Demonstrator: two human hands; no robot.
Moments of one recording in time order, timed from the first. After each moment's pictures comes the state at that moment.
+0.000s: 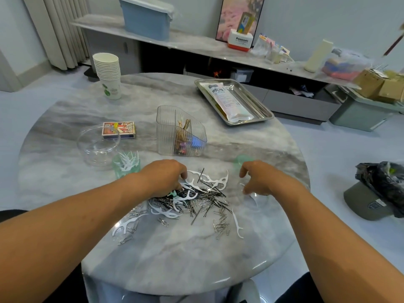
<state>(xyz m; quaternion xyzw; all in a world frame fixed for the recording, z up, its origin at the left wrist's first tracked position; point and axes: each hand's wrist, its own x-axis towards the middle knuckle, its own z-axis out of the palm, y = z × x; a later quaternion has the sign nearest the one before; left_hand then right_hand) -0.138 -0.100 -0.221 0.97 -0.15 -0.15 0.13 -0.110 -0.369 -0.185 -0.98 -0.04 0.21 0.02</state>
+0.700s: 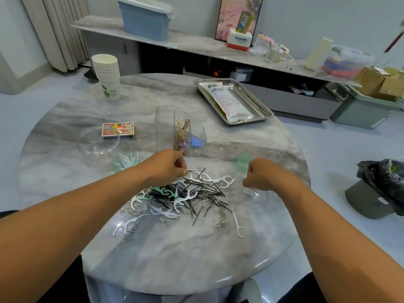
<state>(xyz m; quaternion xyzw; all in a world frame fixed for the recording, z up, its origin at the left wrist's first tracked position) -0.138 -0.099 -0.202 0.92 -0.06 -0.14 0.35 -0.116 -0.363 -0.167 -0.97 0.03 0.22 0.05</state>
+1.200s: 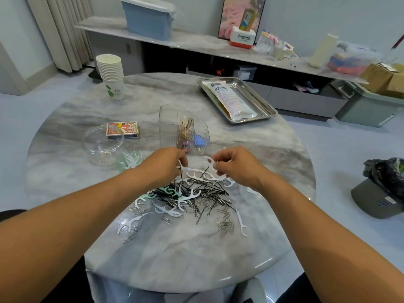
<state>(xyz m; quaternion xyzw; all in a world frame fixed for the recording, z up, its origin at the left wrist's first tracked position) -0.142 -0.096 -0.199 0.95 -0.04 -0.11 0.30 -0.124 -0.315 -0.179 -0.89 -0.08 0.15 0.42</state>
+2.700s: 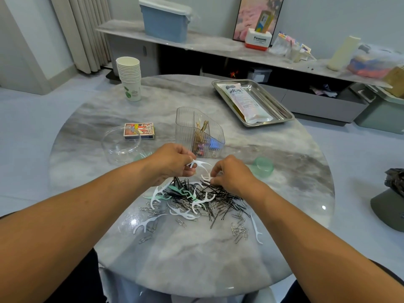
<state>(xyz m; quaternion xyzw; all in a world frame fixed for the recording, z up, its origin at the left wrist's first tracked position) -0.139 -0.083 -0.193 0.72 0.17 -0.16 0.66 -0.104 -0.272 -0.222 -0.97 -0.12 0.13 0.15</state>
